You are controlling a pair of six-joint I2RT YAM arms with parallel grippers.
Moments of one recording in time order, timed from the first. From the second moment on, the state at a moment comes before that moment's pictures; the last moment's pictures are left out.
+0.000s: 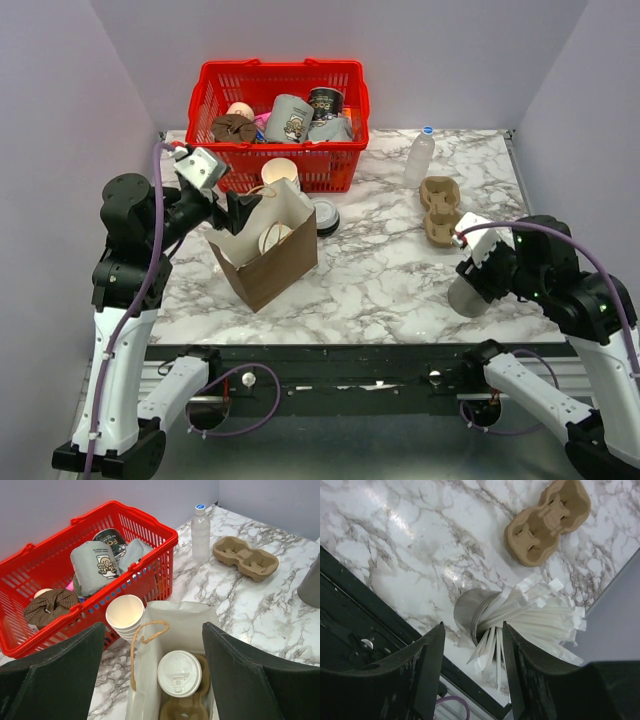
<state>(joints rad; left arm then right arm) -0.15 0.85 1.30 -0.49 0.58 0.17 0.43 0.78 1.33 -1.30 -0.04 -0.51</state>
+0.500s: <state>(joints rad) -0.15 0.83 1.26 -0.50 0.59 0.17 0.43 0.81 1.18 -1.34 0.09 -0.63</state>
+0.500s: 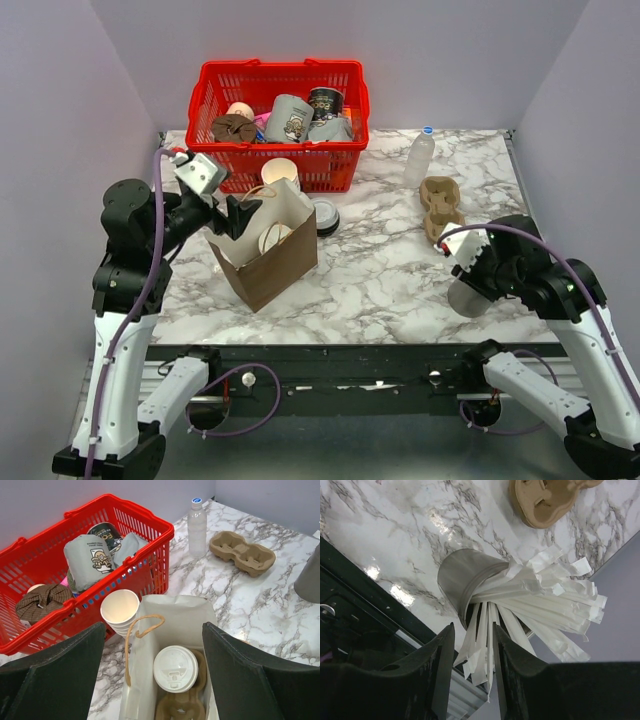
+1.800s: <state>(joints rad) -0.15 0.85 1.23 -0.47 0.60 0.17 0.43 0.87 1.39 -1.34 0.07 -0.74</state>
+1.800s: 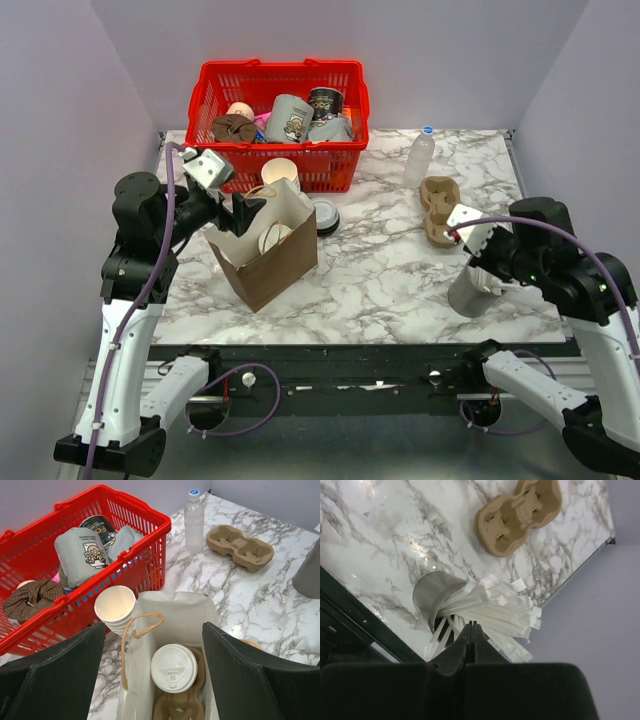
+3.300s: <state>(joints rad) -0.13 0.91 1.41 -0.58 0.25 0.29 0.72 1.78 2.54 -0.57 -0.62 -0.20</state>
